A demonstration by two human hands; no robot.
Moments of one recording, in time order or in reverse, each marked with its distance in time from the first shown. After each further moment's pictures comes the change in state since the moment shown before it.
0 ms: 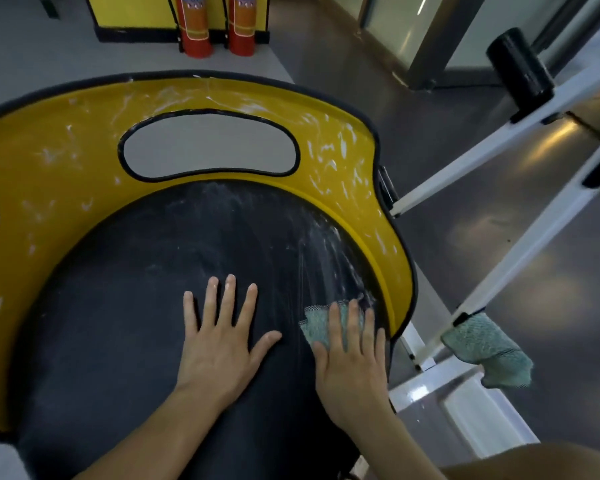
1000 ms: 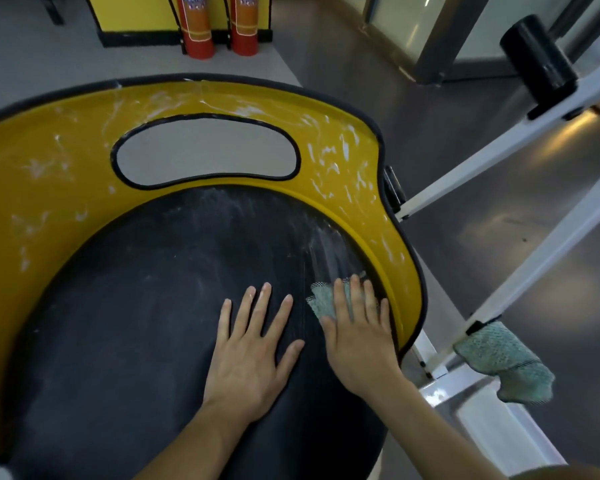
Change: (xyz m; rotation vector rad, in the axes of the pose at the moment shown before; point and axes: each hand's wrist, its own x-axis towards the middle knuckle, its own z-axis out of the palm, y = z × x) left_hand 0.012 0.034 0.003 -0.104 0.000 0.089; right_hand 0.057 0.013 -0.020 0.006 -0.020 -0.115
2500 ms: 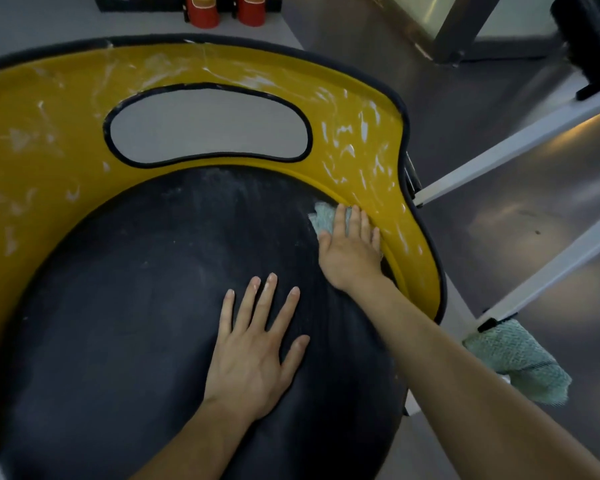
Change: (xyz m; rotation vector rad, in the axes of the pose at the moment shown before) left_hand 0.001 -0.001 0.006 -0.020 0.045 0.006; right_hand 0.129 -0.020 -0.027 0.103 -0.050 0.109
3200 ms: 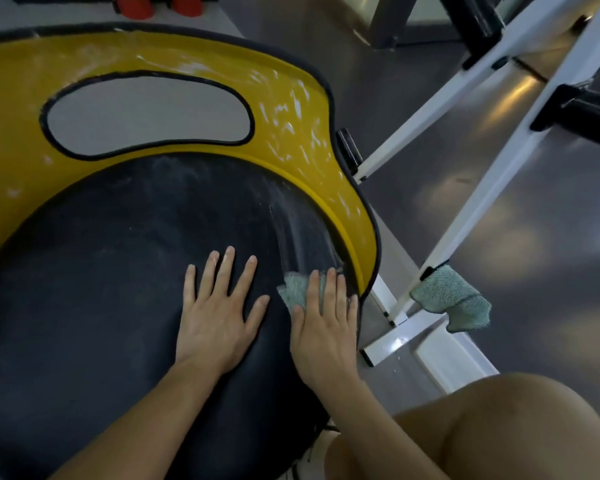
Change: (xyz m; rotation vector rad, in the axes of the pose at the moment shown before) left_hand 0.000 0.001 -0.001 0.033 0.003 -0.005; right_hand -0.187 0.024 0.063 0.037 0.170 0.100
